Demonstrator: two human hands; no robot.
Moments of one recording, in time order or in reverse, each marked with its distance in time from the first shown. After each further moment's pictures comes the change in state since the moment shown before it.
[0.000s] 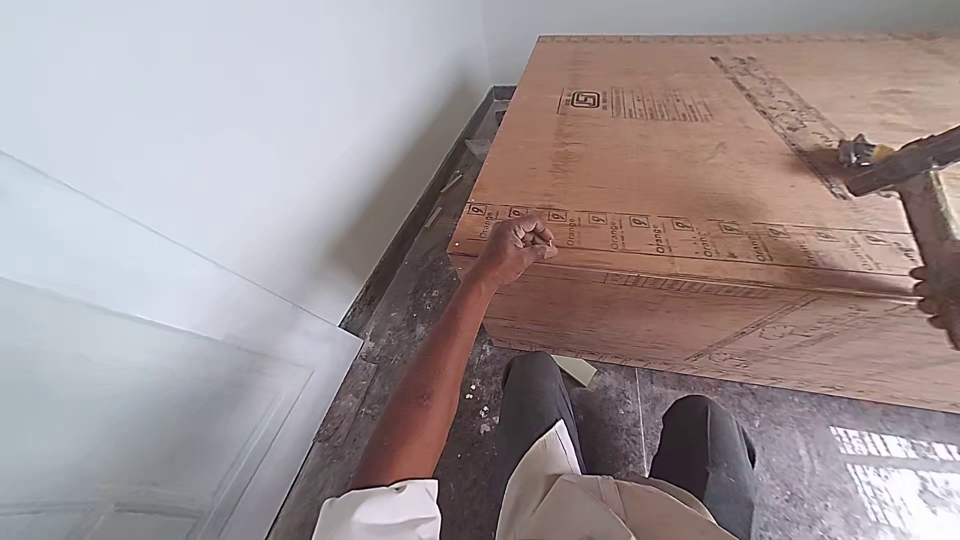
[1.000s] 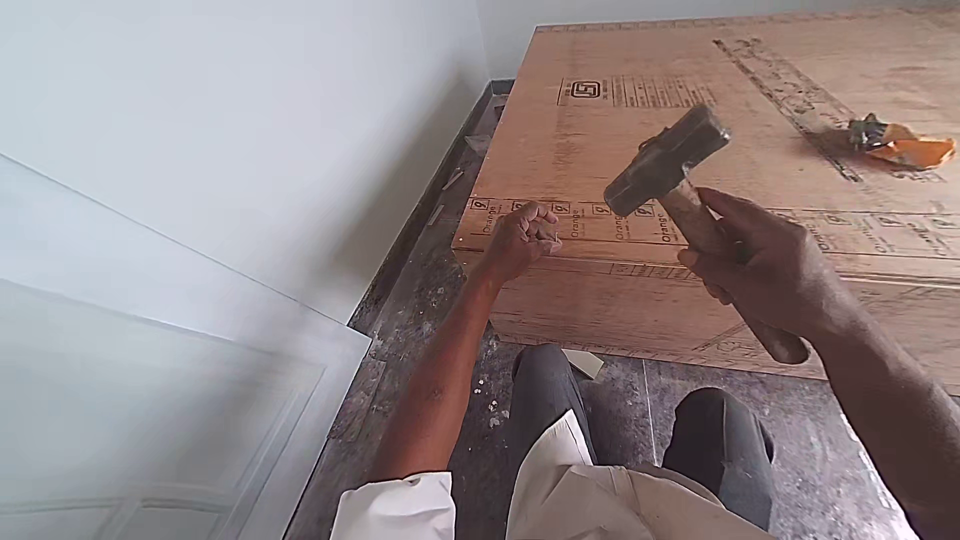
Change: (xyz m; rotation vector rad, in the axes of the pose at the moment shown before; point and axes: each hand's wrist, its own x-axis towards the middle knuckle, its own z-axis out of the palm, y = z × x) left_hand 0.003 0.008 0.003 0.098 -0.050 -0.113; right_hand -0.168 -0.161 0.146 -0.023 -0.461 -0.716
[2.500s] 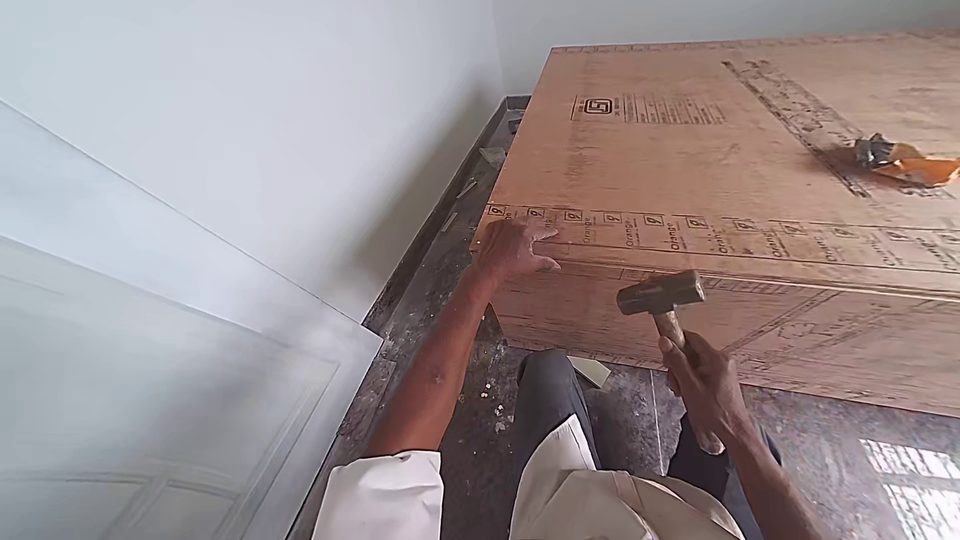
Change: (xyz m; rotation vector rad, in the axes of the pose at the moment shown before) left_hand -0.002 -0.012 -0.026 0.787 -0.130 0.102; right_hand -0.097 0.088 0.117 0.122 0.215 0.200
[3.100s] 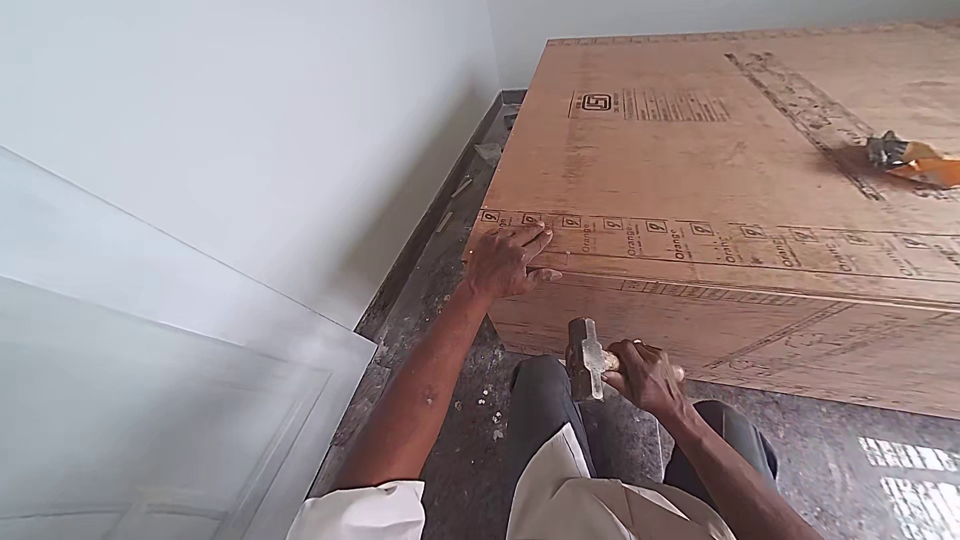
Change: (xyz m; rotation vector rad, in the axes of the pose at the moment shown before) left_hand -0.005 -0.020 0.027 0.263 0.205 0.206; right_hand 0.040 0.028 0.067 -0.442 0.077 -0.777
